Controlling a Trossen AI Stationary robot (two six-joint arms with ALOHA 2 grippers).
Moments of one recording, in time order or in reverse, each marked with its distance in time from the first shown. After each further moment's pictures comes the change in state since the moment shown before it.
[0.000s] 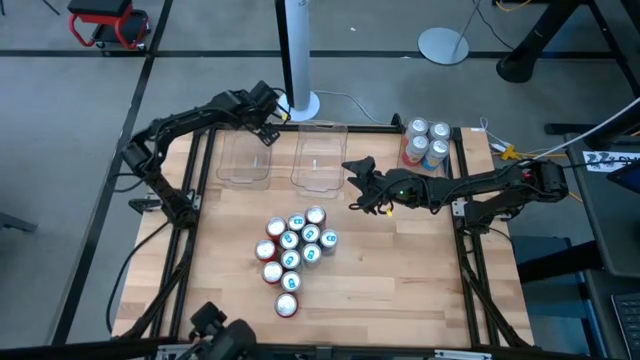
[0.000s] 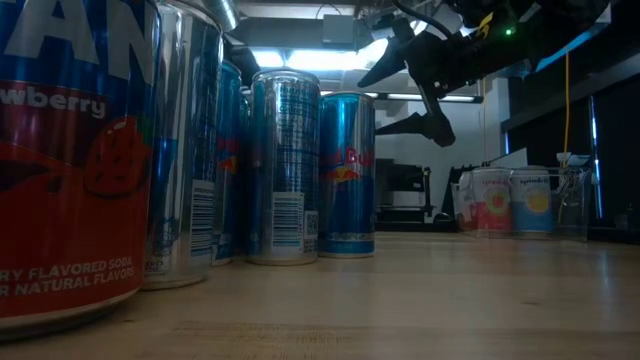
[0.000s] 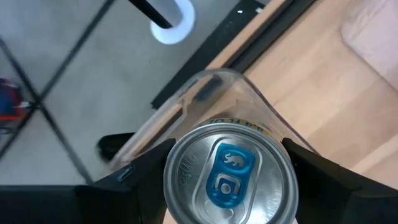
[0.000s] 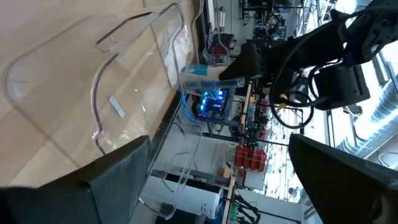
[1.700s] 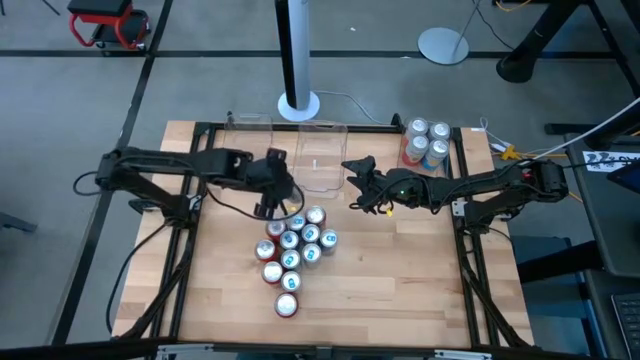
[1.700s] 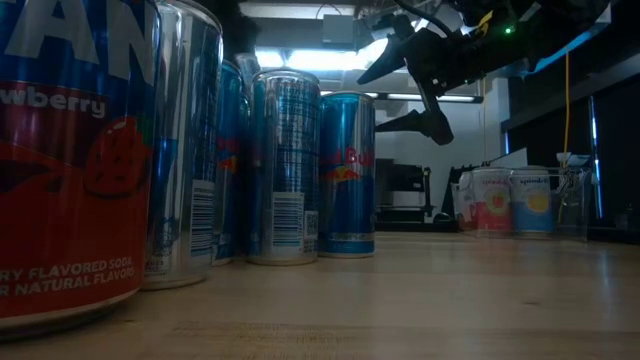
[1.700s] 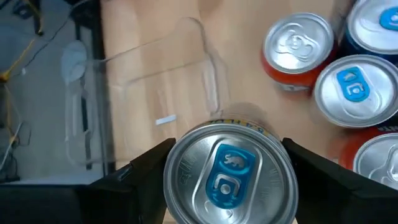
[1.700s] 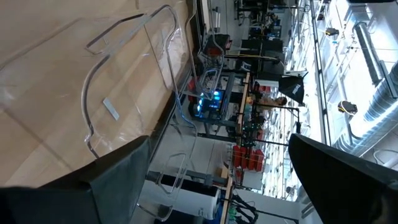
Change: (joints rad) left arm -0.761 -0.270 -0.032 -0.077 0.024 0.303; right arm 0.000 0.000 0.000 0.023 0.000 -0.001
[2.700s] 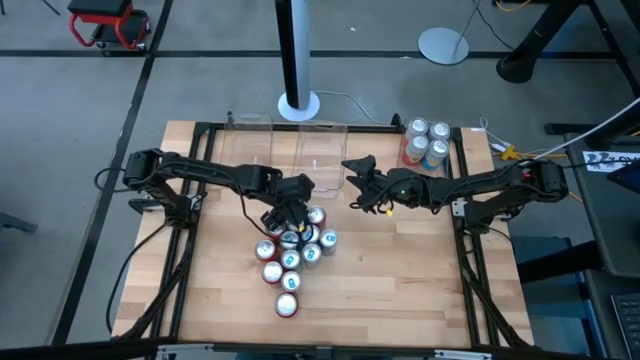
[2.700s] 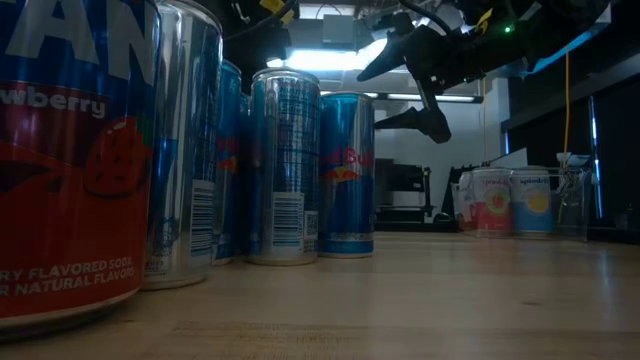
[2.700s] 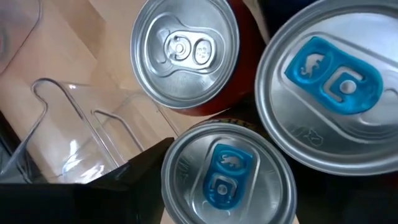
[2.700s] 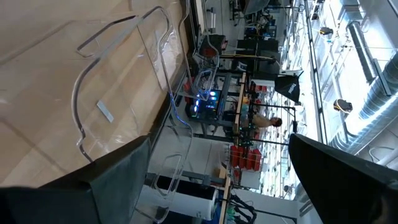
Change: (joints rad) left arm -0.006 0.254 -0.088 0.185 0.179 0.464; right arm 0.000 0.000 0.000 0.022 0.000 0.001
